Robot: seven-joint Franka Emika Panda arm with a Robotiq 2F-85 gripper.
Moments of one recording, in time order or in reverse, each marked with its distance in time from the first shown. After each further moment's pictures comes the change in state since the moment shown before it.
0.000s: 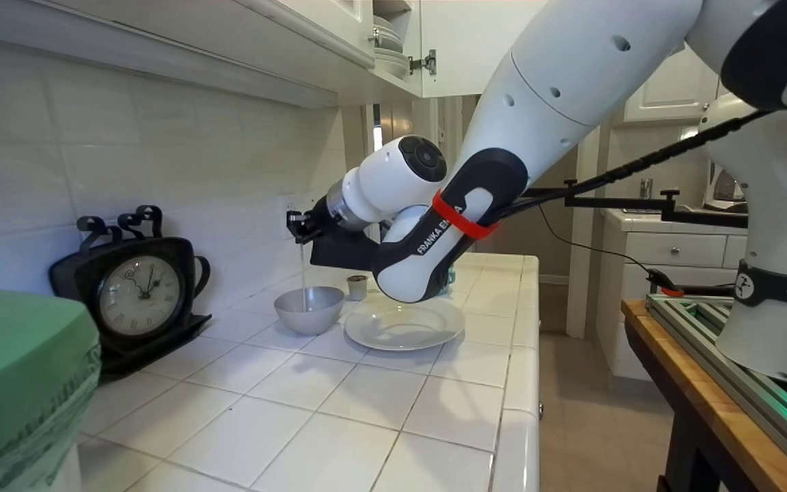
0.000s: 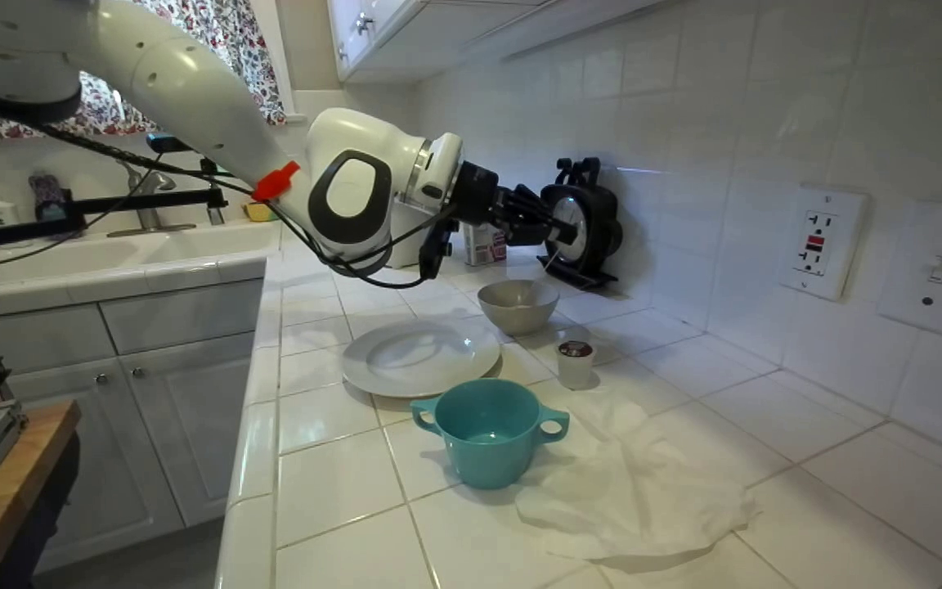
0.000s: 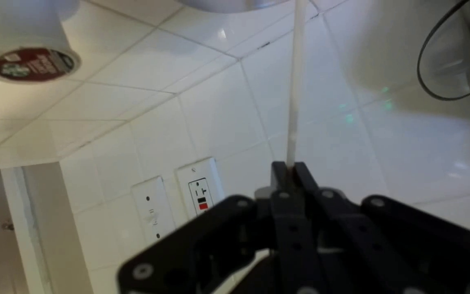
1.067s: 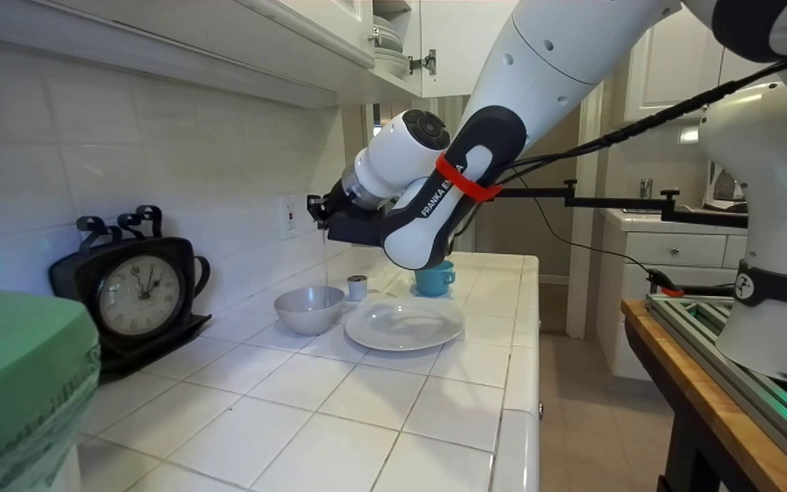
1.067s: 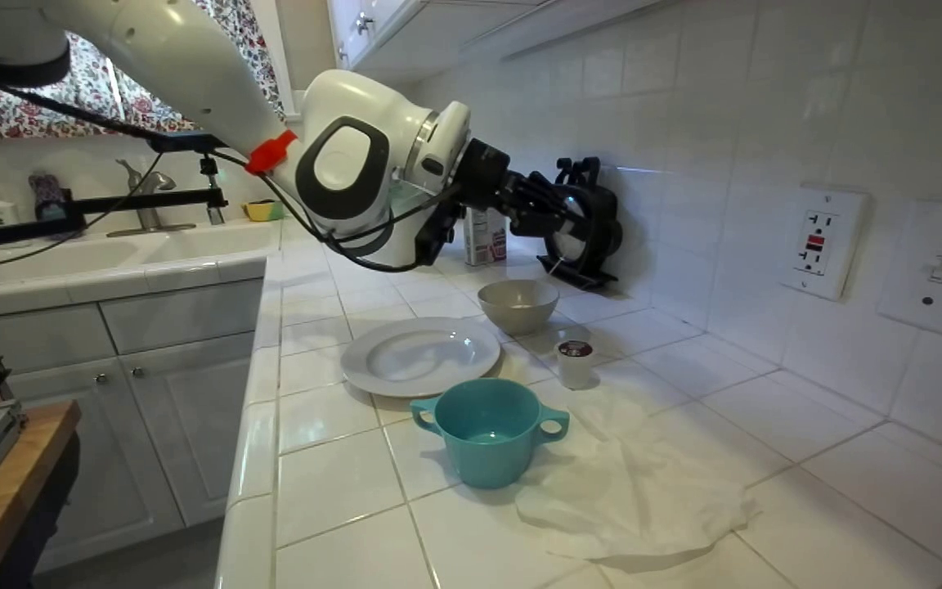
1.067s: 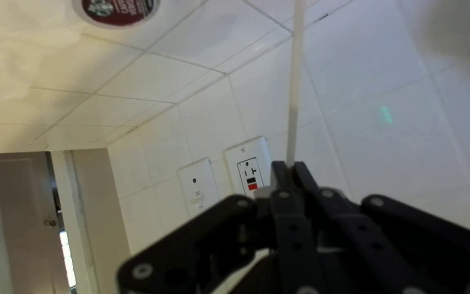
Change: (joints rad) arm -0.017 -0.102 -0.036 -0.073 -0.044 -0.064 -0.043
